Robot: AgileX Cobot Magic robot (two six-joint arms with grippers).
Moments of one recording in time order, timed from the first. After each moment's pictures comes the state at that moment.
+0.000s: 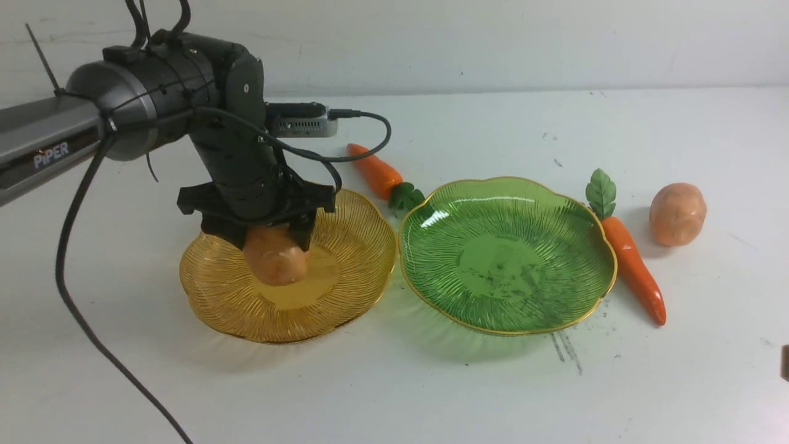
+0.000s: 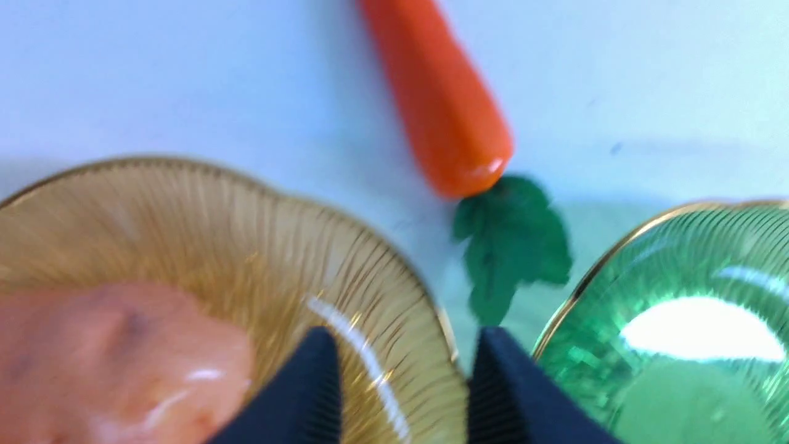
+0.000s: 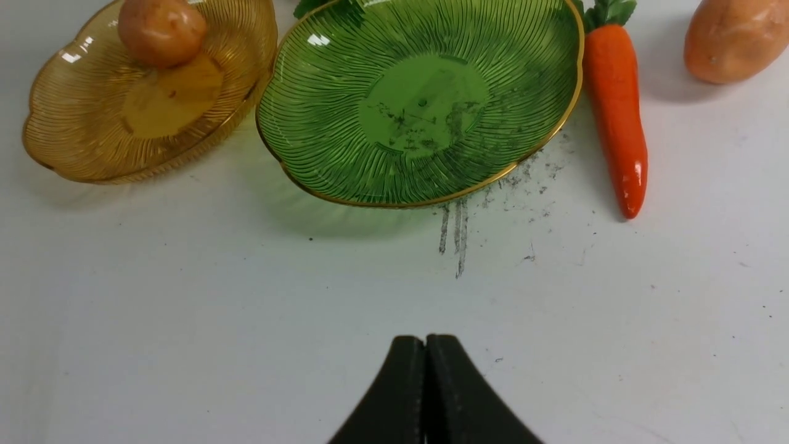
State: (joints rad) right arm 0.09 0.58 -0.62 0.42 0.92 -0.19; left arm -0.31 2.09 -1.87 -0.14 0.79 -0.38
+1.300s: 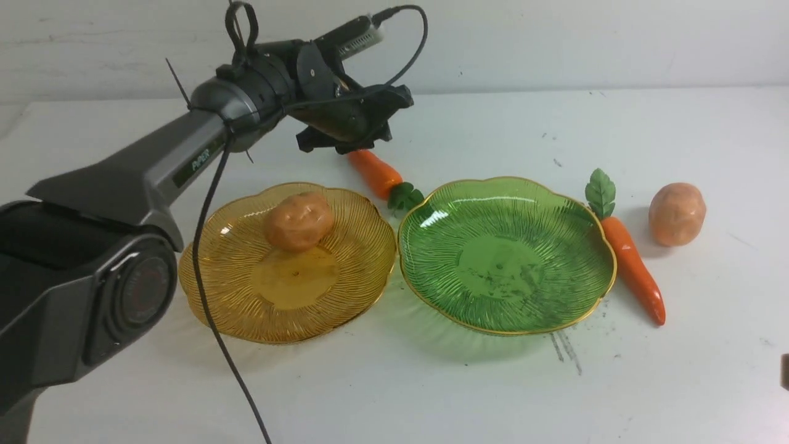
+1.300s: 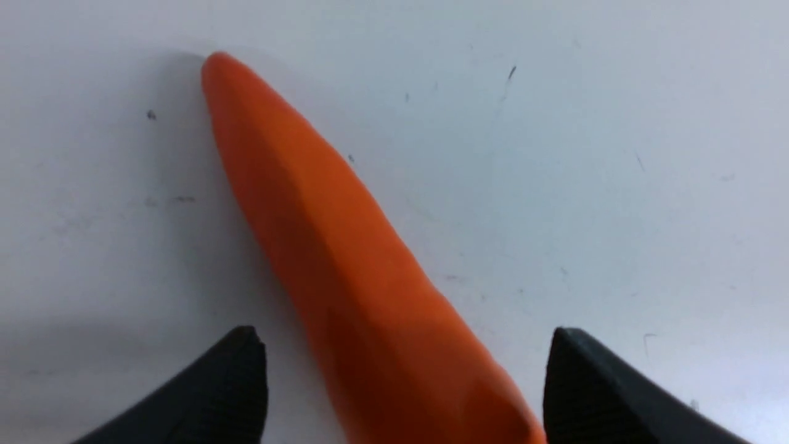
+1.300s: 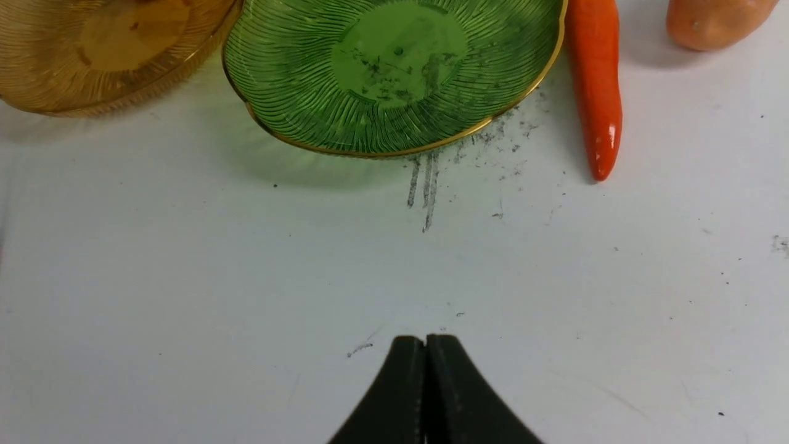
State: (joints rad) right arm 0.09 0.58 -0.62 0.35 0.98 -0.22; left arm -0.31 2.53 -2.22 -0.19 0.57 -0.32
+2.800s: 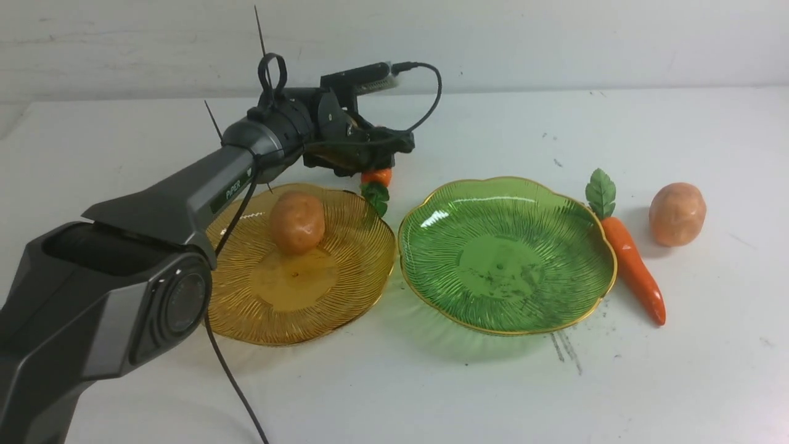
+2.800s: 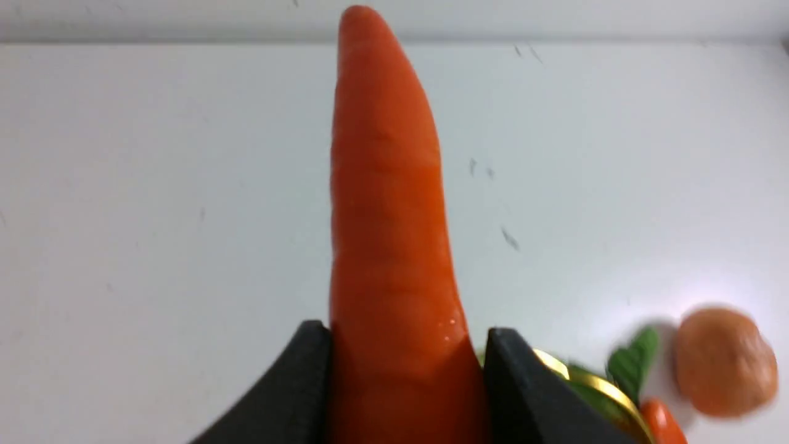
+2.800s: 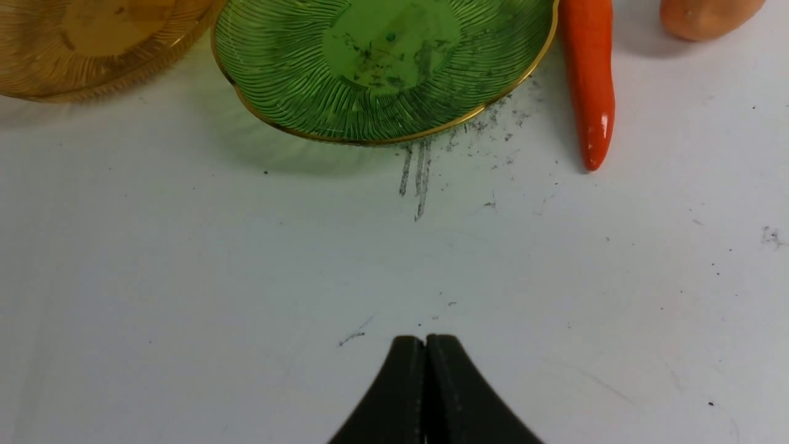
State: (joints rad) right arm 0.09 0.58 -0.62 0.34 0.99 -0.22; left arm -0.31 2.49 -2.74 -0.38 0.99 -0.13
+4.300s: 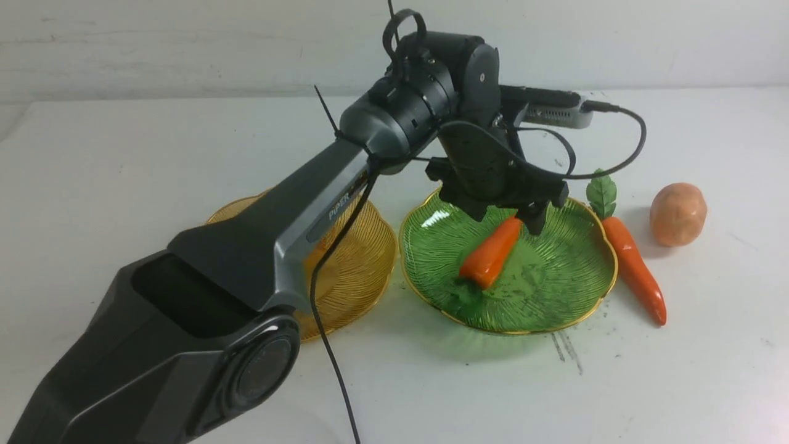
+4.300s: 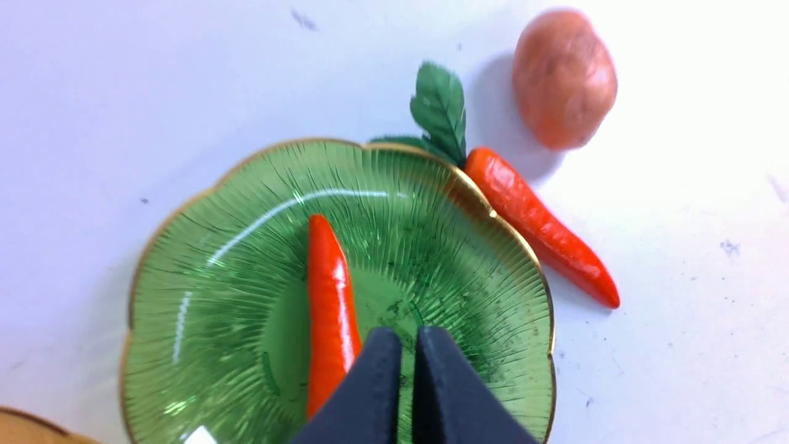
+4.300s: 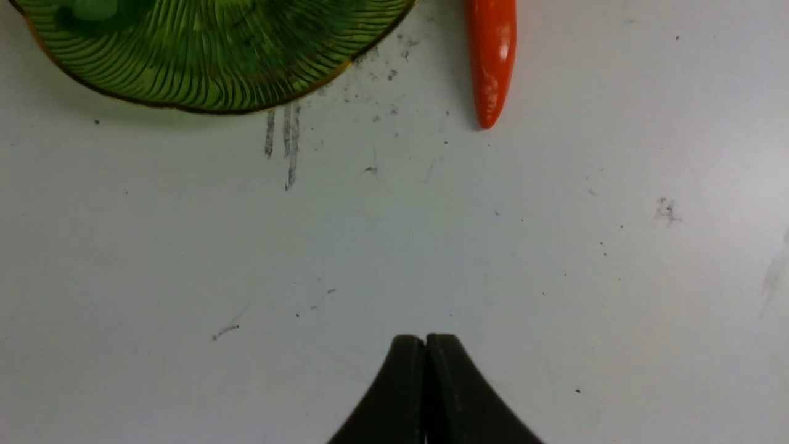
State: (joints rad) right arm 0.09 1.26 -1.11 0.13 1.22 -0.15; left arm -0.62 2.23 -2.55 -0.18 1.25 -0.05
